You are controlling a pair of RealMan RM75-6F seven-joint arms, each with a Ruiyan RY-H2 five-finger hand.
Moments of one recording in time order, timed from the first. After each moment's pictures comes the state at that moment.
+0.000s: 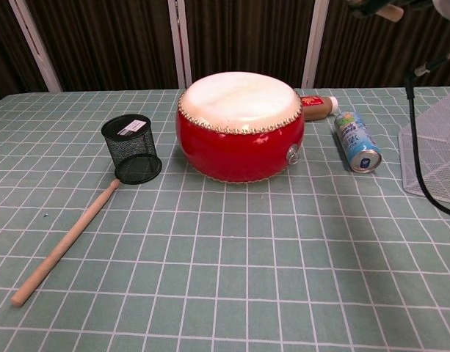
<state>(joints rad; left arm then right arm) -0.14 -1.07 -0.01 -1.68 1.47 1.36 -0.10 0.80 -1.54 0.57 -1.74 -0.69 1.42 -0.52</state>
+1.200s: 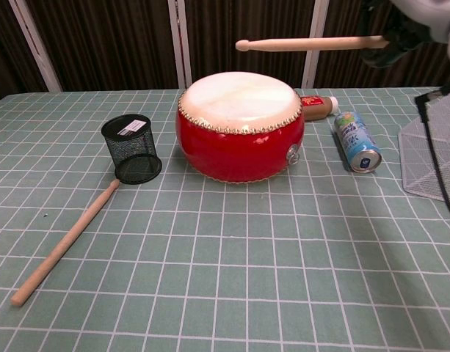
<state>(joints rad) -0.14 -1.07 -0.01 -1.68 1.46 1.36 -0.11 0.74 -1.49 0.29 -1.72 -0.96 1.48 -0.74</state>
